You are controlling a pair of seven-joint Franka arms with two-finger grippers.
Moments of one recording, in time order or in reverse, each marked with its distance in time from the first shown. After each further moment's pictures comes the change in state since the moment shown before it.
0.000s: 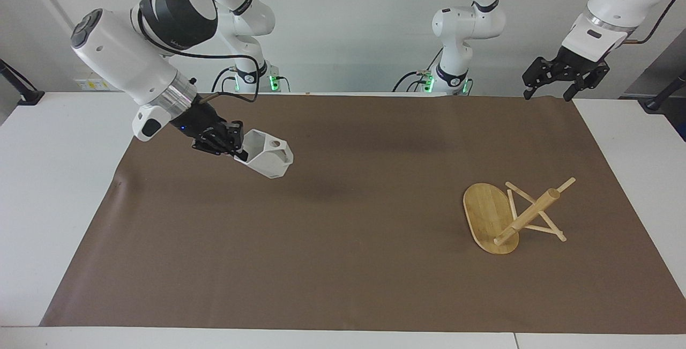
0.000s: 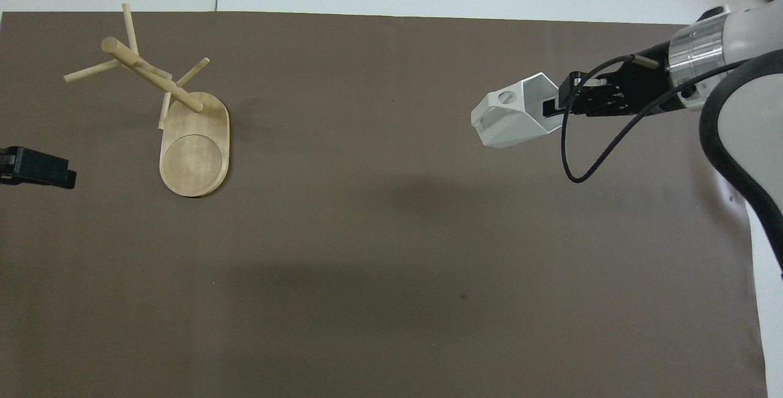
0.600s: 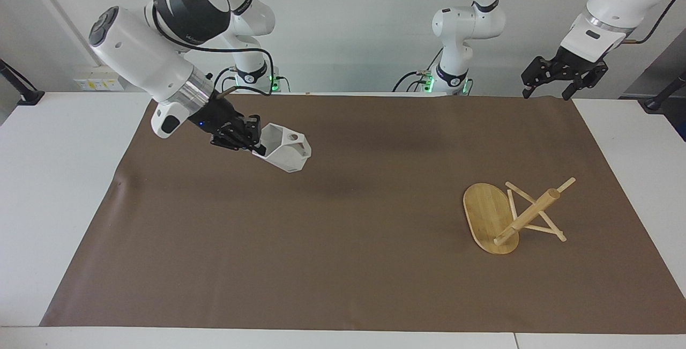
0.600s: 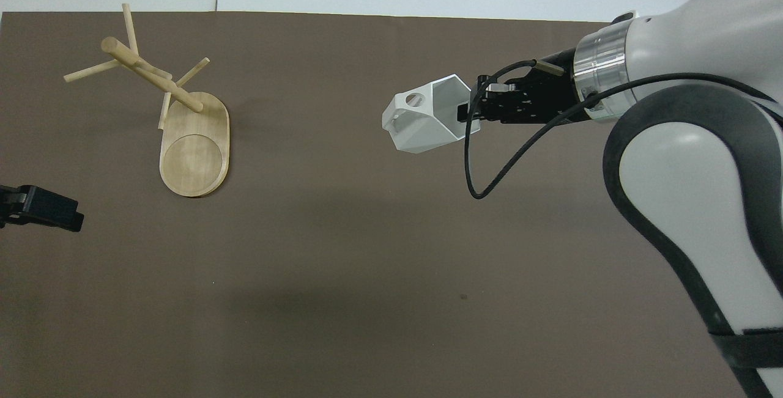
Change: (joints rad) left arm -0.005 -0.027 -0.016 -0.017 -0.006 -0.129 -0.018; right arm 0.003 -0.004 0.195 0.000 0.046 0.131 0.166
